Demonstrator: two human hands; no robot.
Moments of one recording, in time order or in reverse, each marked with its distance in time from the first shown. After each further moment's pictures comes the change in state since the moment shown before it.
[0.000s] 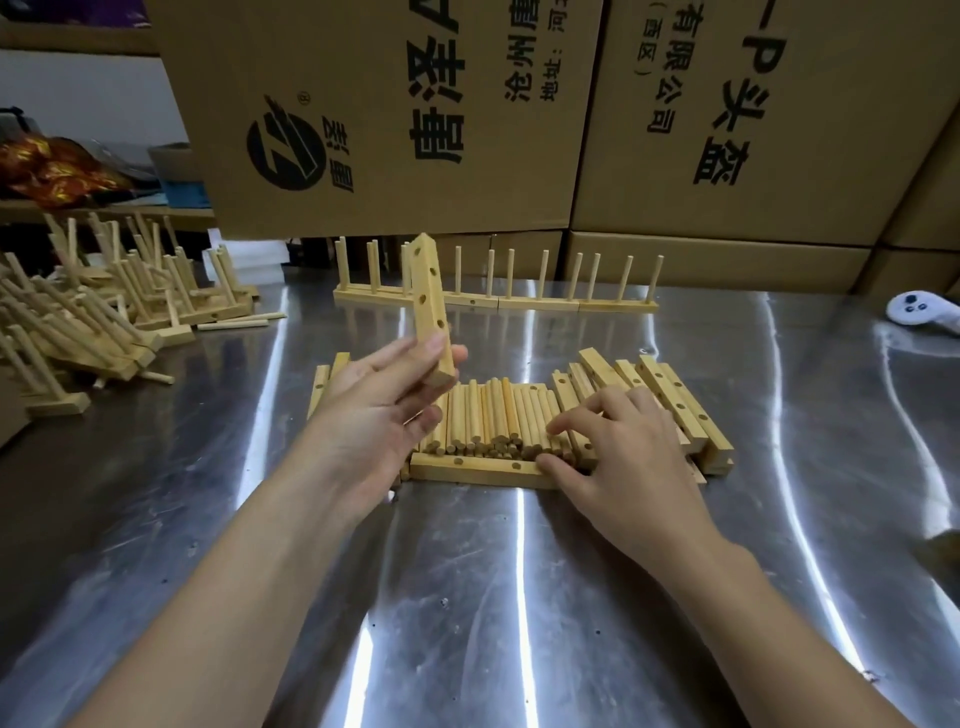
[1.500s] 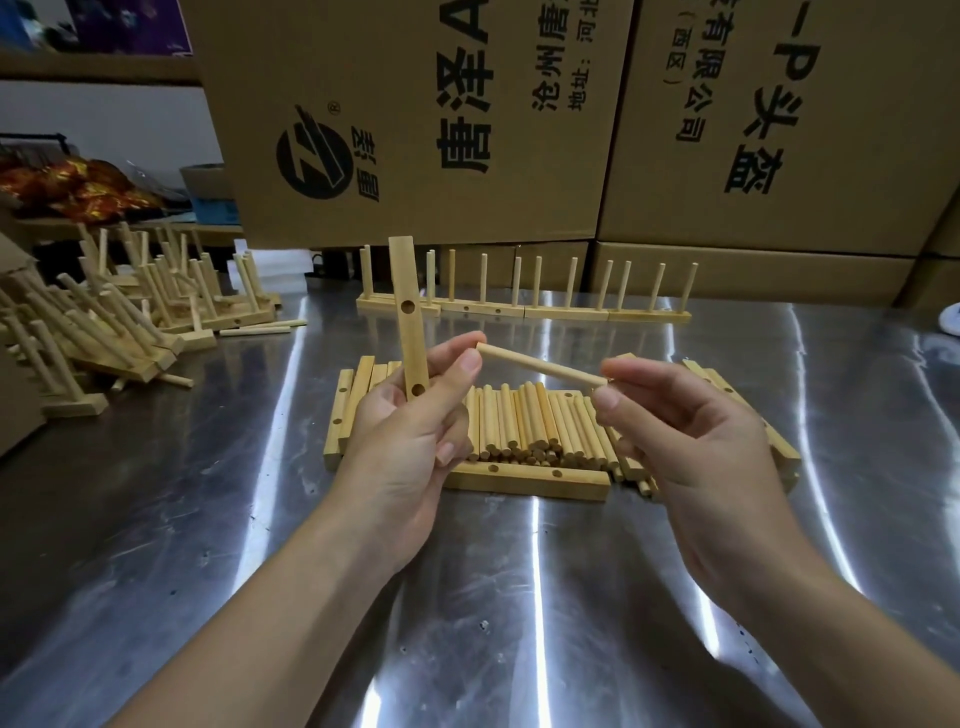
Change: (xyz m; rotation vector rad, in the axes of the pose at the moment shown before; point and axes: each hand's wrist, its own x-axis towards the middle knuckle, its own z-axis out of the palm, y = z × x) left_hand -0.004 -0.032 -0.003 -0.116 0.007 0.161; right_hand -0.001 -0.034 -0.018 1.312 0.152 0.272
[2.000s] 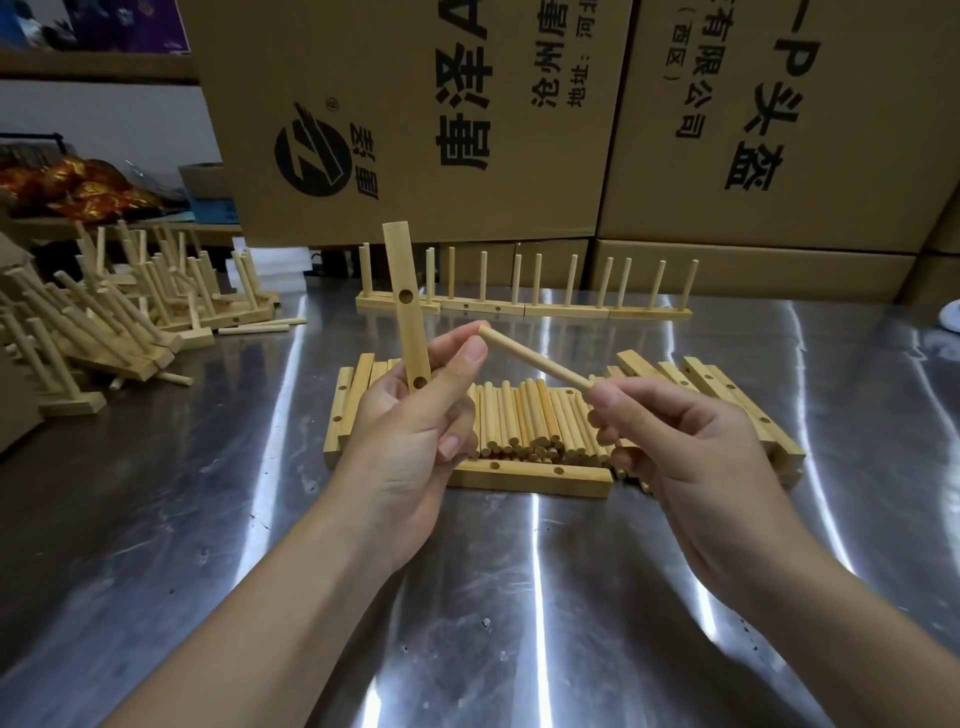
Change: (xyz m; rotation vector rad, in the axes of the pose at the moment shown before) left_hand 0.000 0.002 0.002 -0.031 -0.069 0.007; right_hand 0.000 0.000 0.000 -0.059 -0.064 0.100
